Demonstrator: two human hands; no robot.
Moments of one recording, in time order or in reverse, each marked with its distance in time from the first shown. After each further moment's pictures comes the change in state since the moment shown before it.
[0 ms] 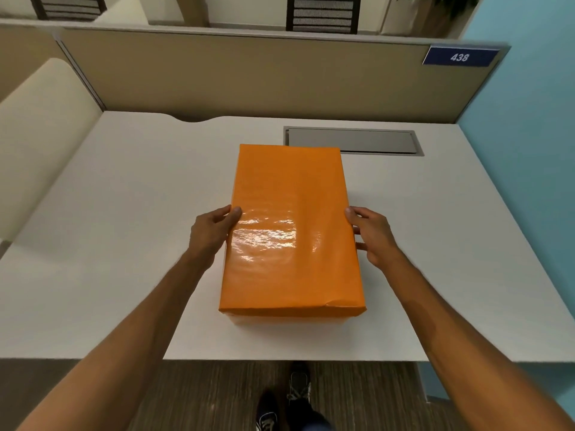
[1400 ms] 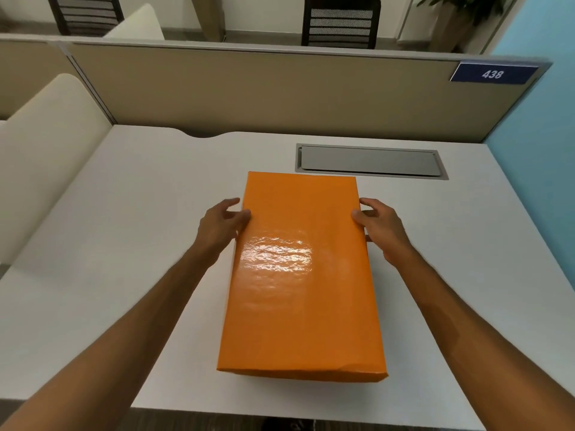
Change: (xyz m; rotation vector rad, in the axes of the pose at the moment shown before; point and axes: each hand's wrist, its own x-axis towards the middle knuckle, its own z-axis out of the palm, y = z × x) left_hand 0.066 0.050 0.007 0.182 -0.008 0.046; right_hand 0.080 -0.054 0.012 -0.300 0.012 -0.135
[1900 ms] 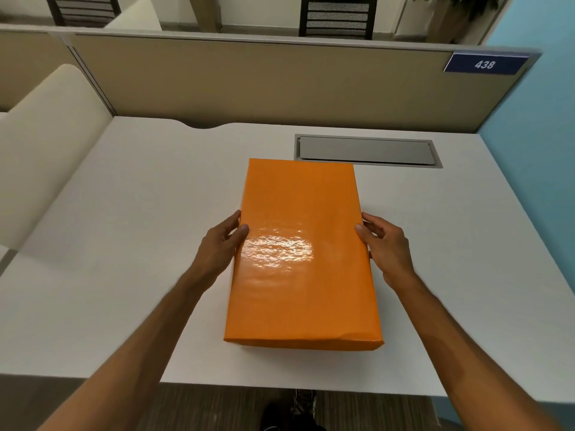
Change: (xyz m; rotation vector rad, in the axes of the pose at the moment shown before) left_hand -0.072 -0.029 -0.004 -0.064 -0.149 0.100; right_hand -0.075 0.036 0.005 0.095 0.099 -0.021
